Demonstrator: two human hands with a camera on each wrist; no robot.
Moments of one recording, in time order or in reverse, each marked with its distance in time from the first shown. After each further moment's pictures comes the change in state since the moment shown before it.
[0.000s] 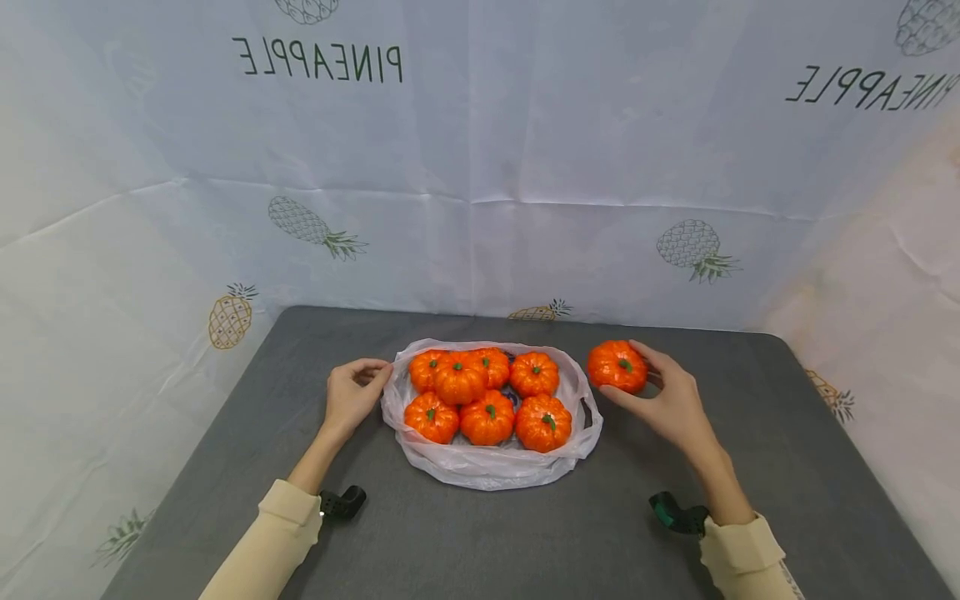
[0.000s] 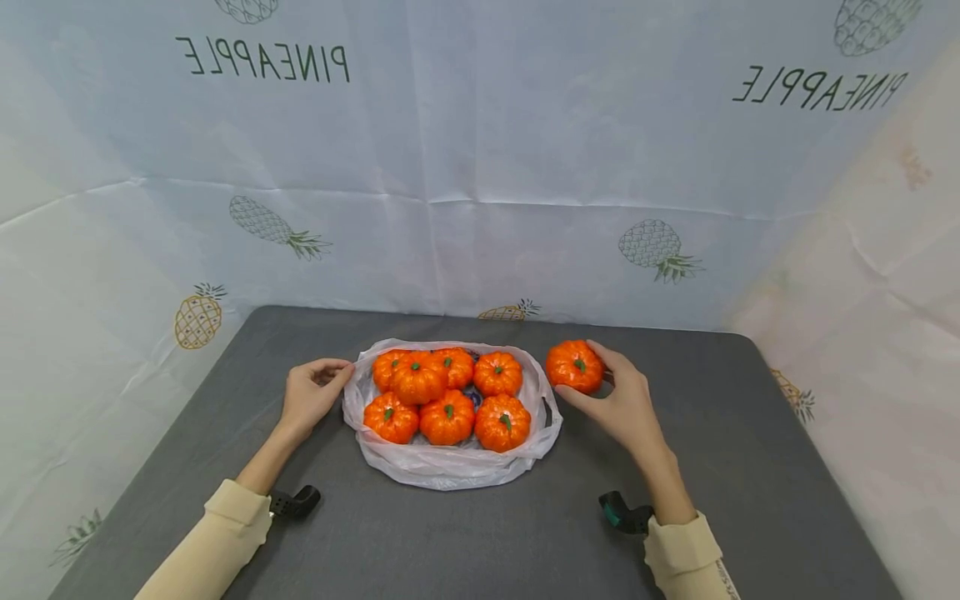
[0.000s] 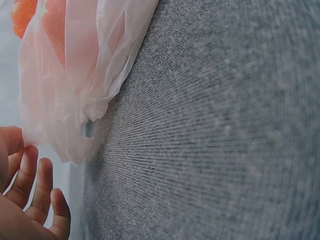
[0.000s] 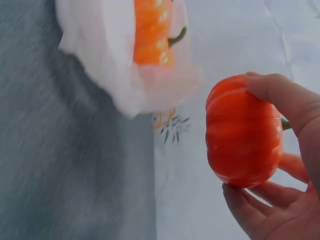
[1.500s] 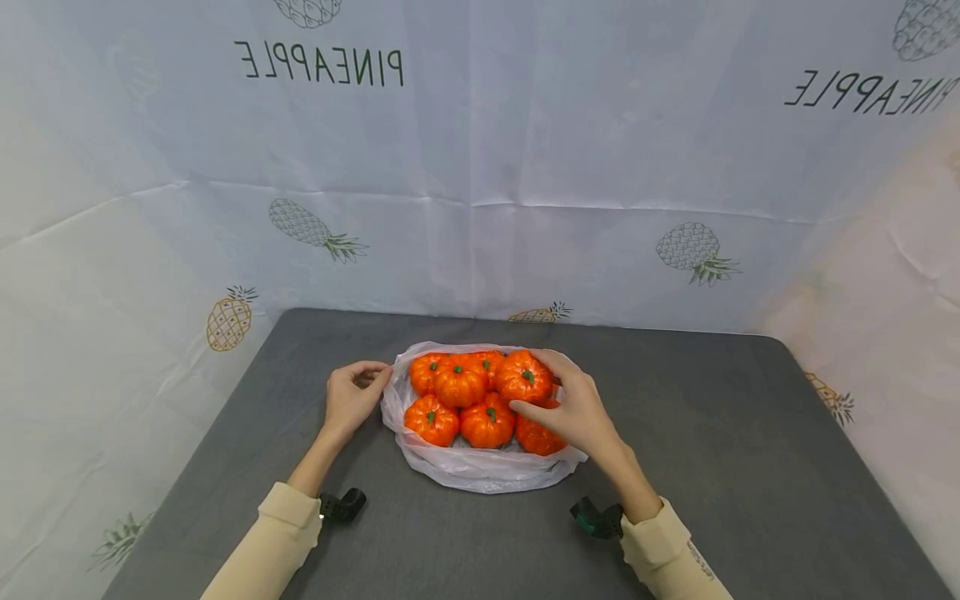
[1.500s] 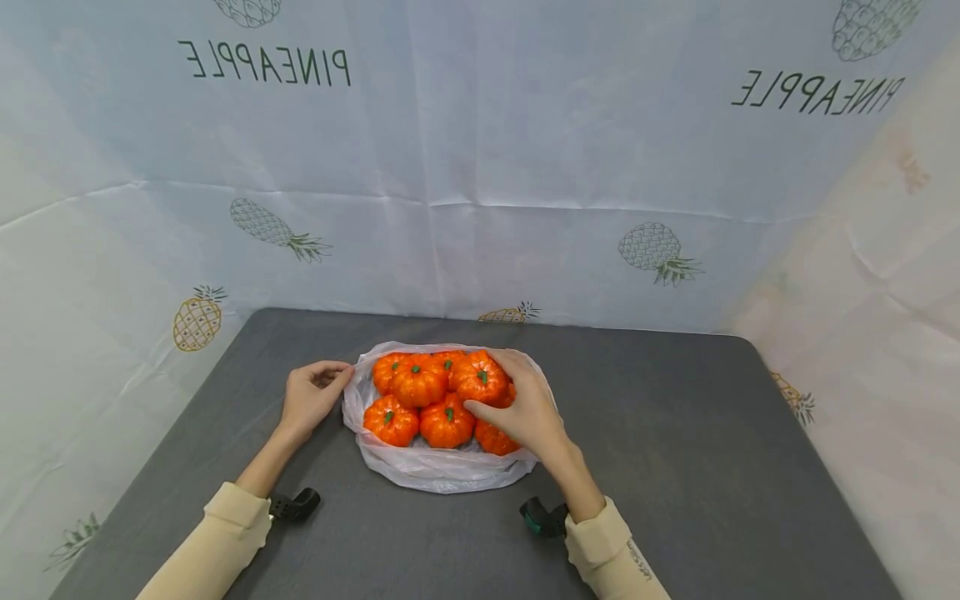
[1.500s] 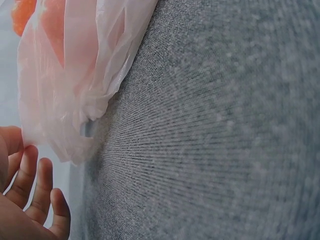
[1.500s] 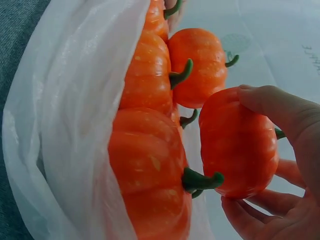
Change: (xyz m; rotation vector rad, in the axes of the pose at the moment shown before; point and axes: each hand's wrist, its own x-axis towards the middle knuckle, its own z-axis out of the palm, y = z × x) left_hand 0.000 -0.001 0.000 0.006 0.004 -0.002; right_hand 0.008 -0.070 0.081 0.178 -0.163 -0.147
